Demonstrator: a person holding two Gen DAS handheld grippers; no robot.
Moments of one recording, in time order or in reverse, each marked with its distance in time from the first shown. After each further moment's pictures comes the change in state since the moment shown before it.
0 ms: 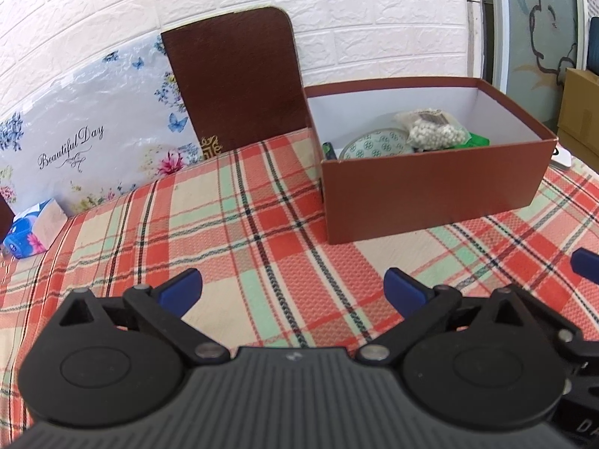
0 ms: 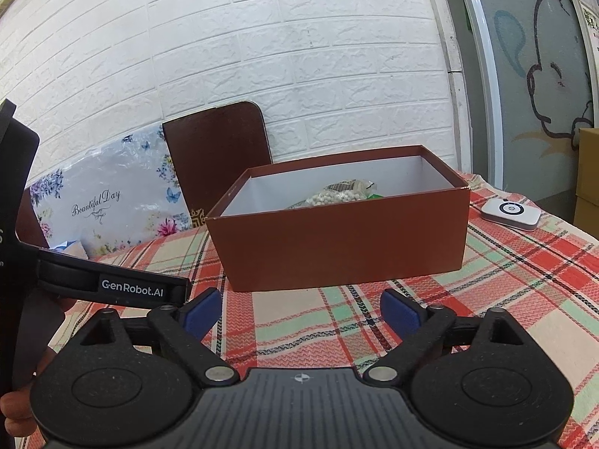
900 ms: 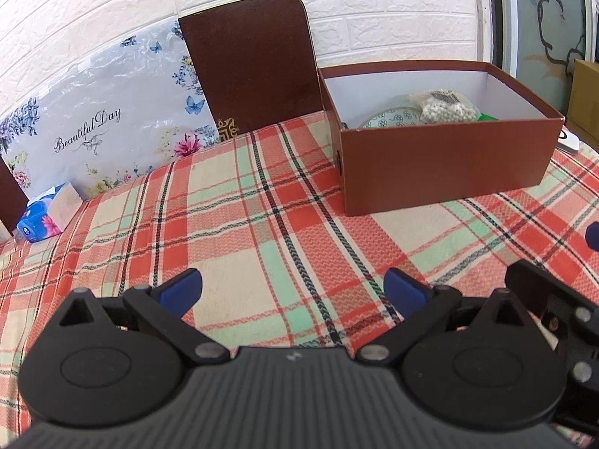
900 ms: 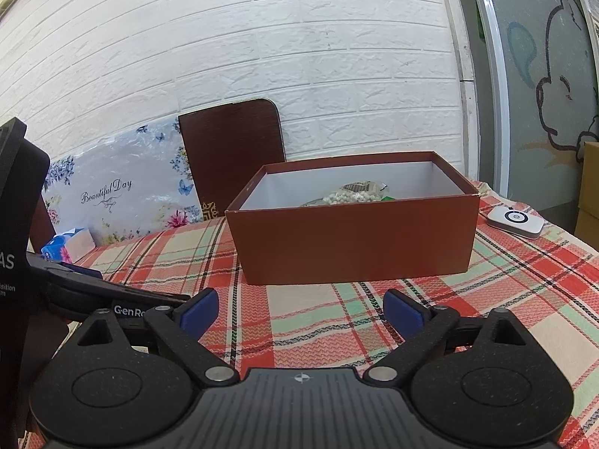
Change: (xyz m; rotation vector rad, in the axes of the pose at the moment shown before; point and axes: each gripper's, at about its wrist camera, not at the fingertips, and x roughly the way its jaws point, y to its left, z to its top) left arm -0.008 0.007 -0.021 -0.002 0.026 0.031; right arm -0.013 0.019 -0.001 -0.041 0.003 0.000
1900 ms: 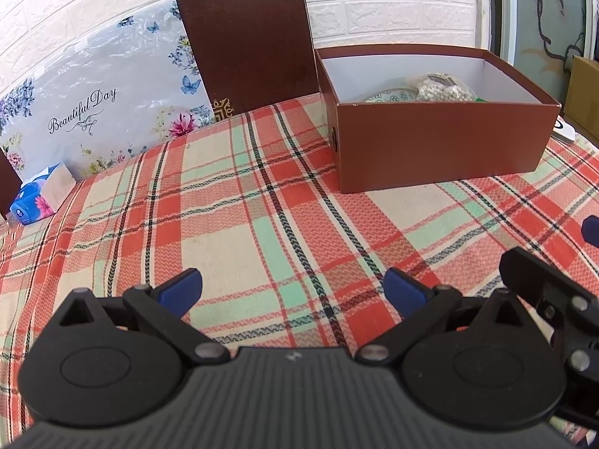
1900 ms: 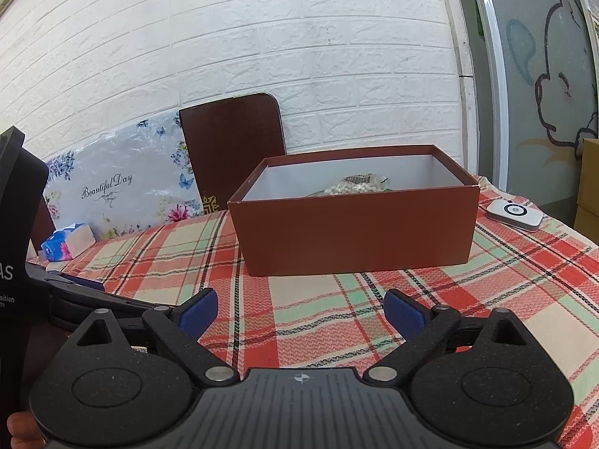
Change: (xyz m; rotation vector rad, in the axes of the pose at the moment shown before) left arm 0.002 0.001 -0.010 -0.016 0.043 -0.020; right arm -0.002 0.004 -0.007 0.002 0.012 -0.006
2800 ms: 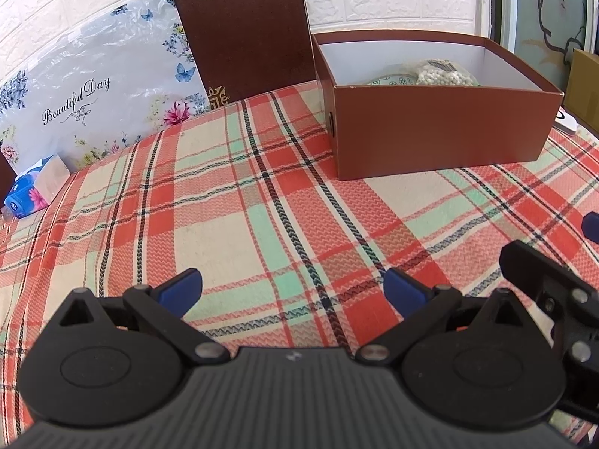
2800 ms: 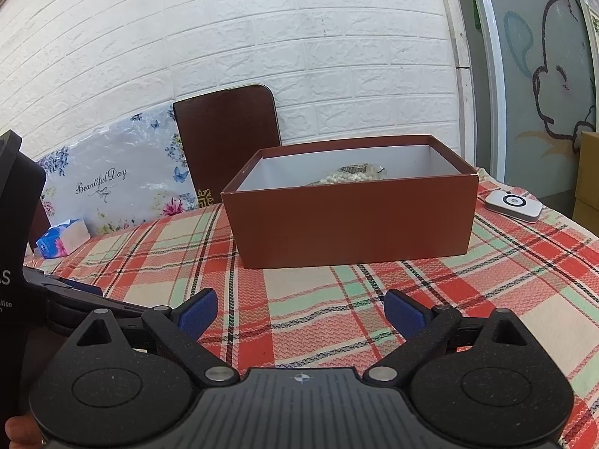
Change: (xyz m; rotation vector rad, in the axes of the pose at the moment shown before) left arm 0.009 -0.003 -0.003 0.002 0.032 -0.007; right arm 0.008 -0.004 -0.003 0.008 0.020 -0.008
